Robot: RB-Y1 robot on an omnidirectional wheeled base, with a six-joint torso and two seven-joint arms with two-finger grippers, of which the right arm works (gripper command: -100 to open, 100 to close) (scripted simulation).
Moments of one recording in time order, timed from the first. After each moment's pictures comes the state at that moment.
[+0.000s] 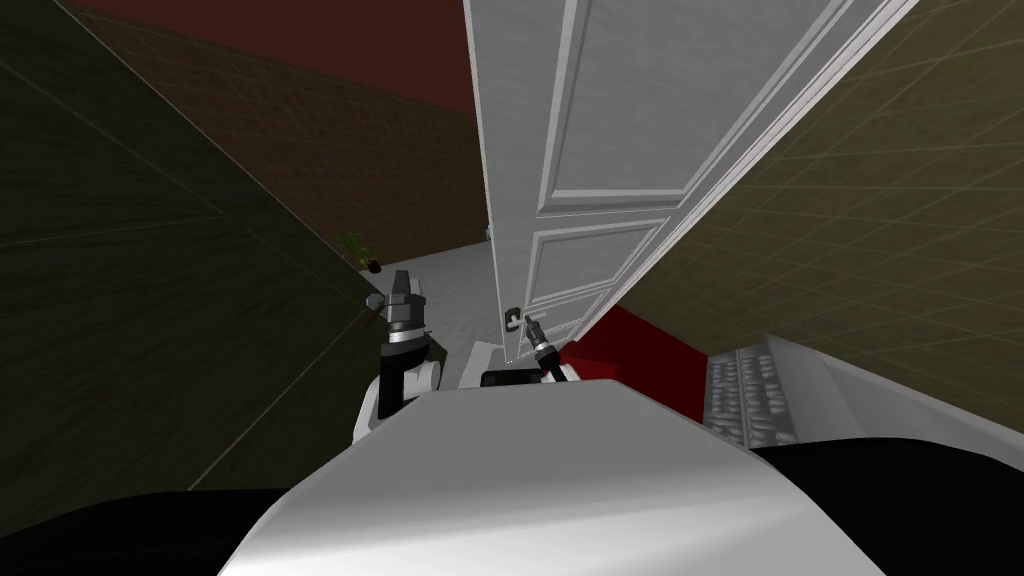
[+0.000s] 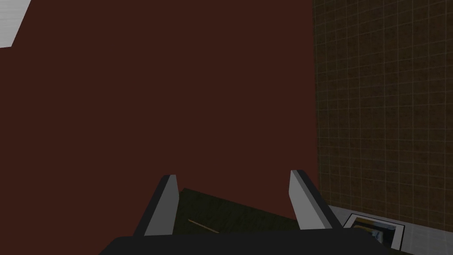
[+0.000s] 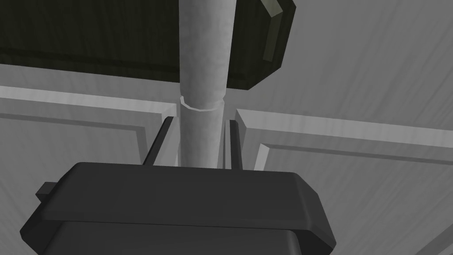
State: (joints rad) arm 0.41 -0.04 0.35 -1.63 0.40 -0.32 -0.29
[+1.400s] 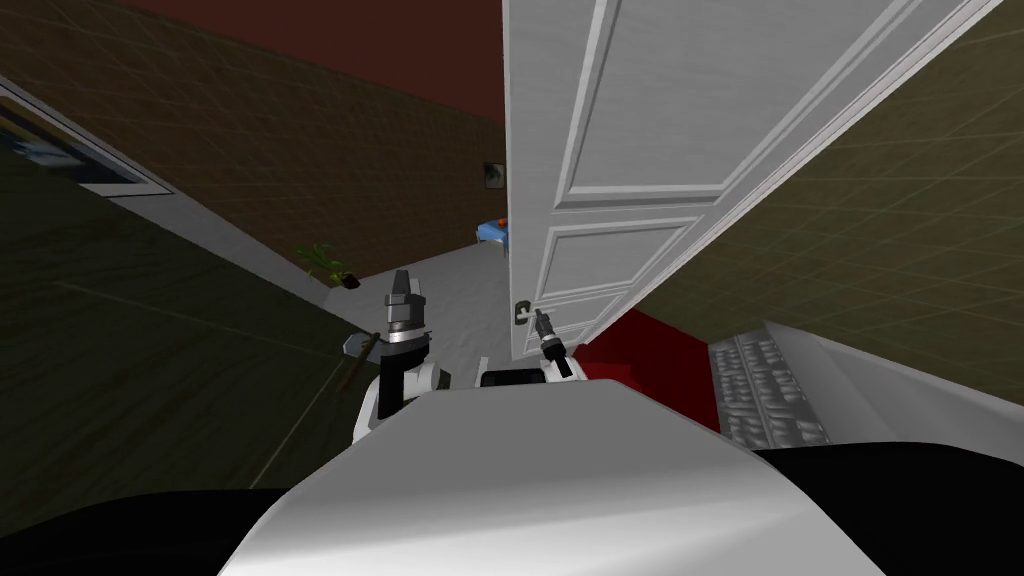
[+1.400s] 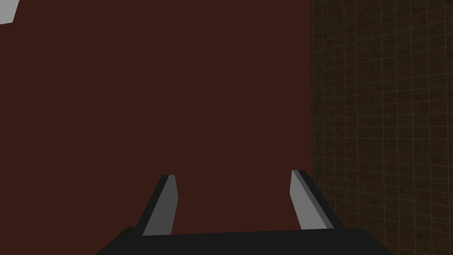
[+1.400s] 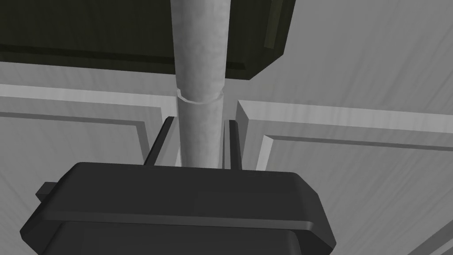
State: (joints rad) arm 0.35 0.04 0.20 -1.60 0.35 -0.30 -0.26
